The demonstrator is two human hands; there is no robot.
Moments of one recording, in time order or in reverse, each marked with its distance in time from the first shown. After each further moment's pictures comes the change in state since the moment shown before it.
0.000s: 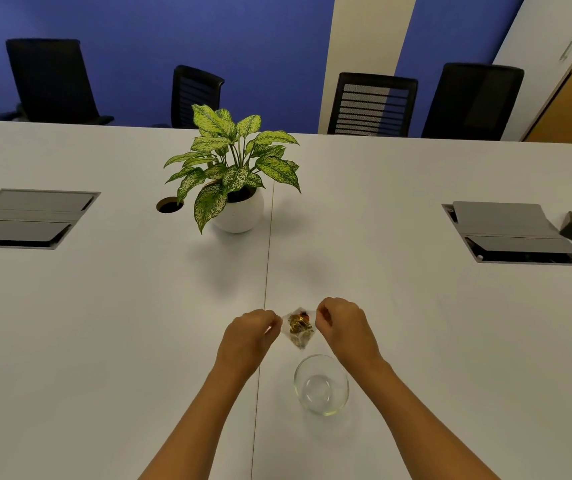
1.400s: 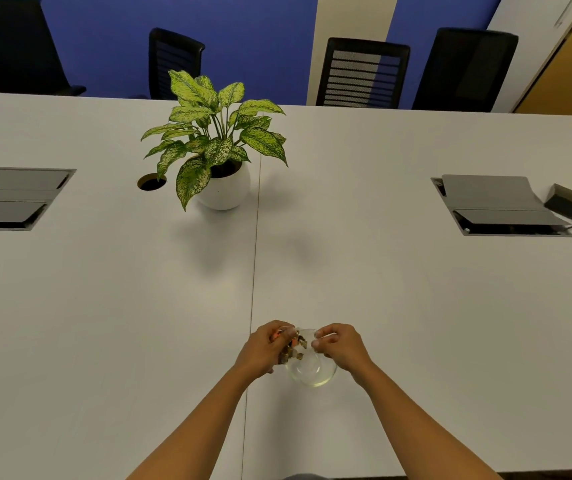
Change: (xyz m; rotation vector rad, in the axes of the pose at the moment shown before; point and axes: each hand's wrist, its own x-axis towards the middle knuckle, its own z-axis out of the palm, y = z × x) left_hand -0.030 0.003 0.067 -0.616 -0.484 -0.545; right_hand -0.040 0.078 0.058 0.559 -0.272 0.657
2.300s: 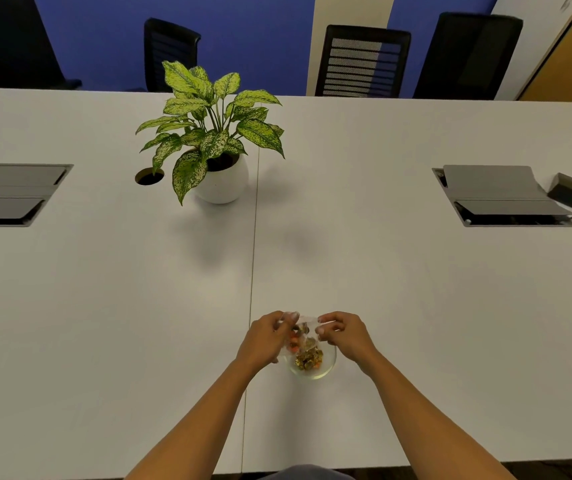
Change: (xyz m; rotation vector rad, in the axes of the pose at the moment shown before) left_hand -0.002 0.014 0.006 0.068 0.078 0.009; right_hand 0.011 0.009 -0.012 0.025 -0.027 -0.082
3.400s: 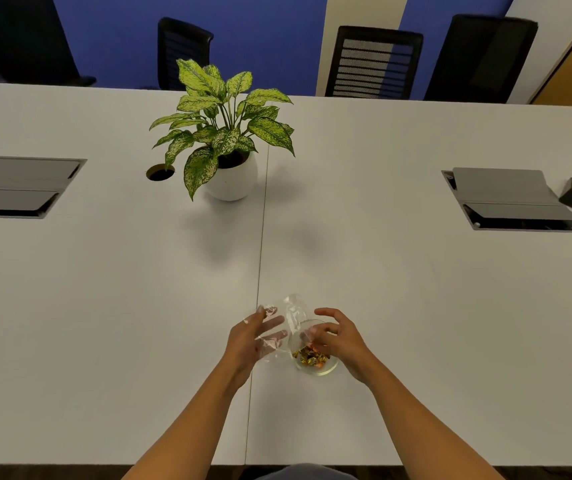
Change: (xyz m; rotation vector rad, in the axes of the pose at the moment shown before) left_hand -0.012 -0.036 -0.019 -0.917 0.027 -0.210; right_hand -0.010 0.008 0.019 0.312 -0.191 -0.016
